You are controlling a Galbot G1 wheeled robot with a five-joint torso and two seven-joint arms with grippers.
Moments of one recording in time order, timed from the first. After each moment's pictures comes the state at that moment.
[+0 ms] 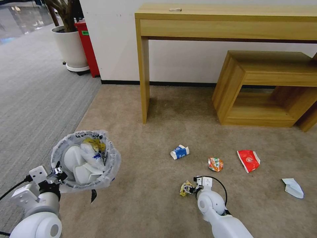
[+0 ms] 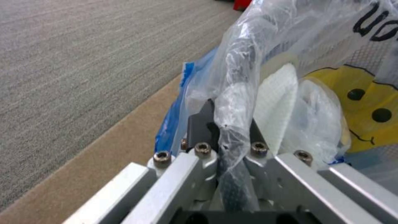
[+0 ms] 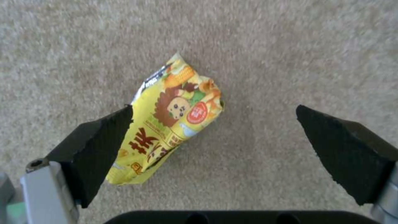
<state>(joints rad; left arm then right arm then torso) 1.59 -1.46 -0.86 -2.27 -0.54 0.45 -0.34 -1.15 1.30 0.19 1.52 0.73 -0.62 0.53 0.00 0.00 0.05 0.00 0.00</state>
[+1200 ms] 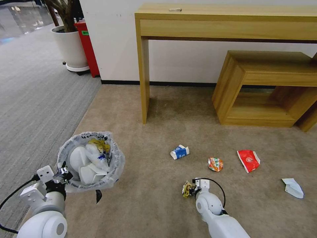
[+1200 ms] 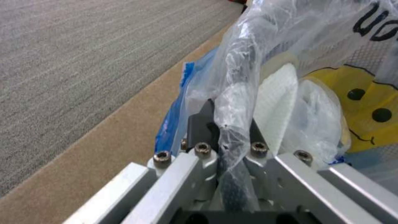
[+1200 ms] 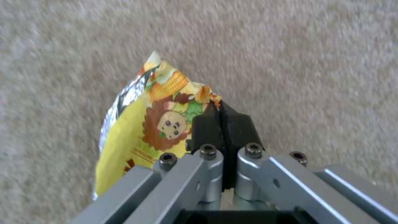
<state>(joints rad) 1.58 -1.45 -0.83 -2.23 -0.52 0.44 -0.33 -1.13 1.33 0.18 1.40 0.57 -0.53 0.41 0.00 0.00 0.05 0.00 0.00</state>
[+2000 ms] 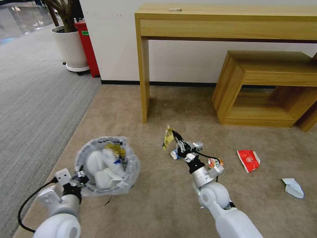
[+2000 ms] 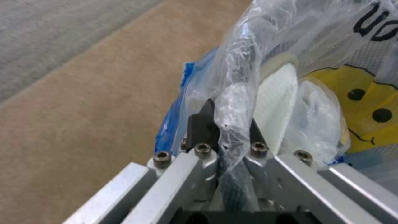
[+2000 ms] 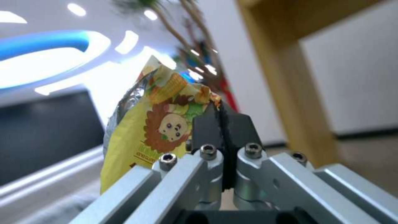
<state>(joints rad) 1.62 -1.49 -0.66 -2.27 -0.53 0.47 -0.35 -1.12 1.29 0.15 1.72 0.71 0.34 -0.36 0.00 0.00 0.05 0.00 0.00</state>
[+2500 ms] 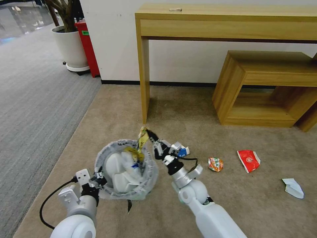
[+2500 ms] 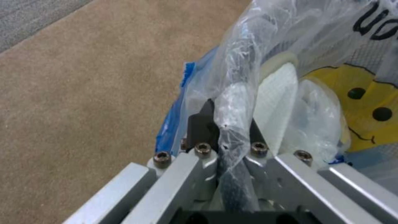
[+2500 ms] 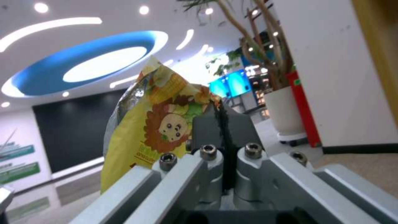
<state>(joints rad) 1.62 -1.50 -0.55 -2.32 -0.53 0.52 -0.36 -1.06 1.36 0.01 1.60 0.68 0.39 -0.50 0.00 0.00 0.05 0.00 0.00</state>
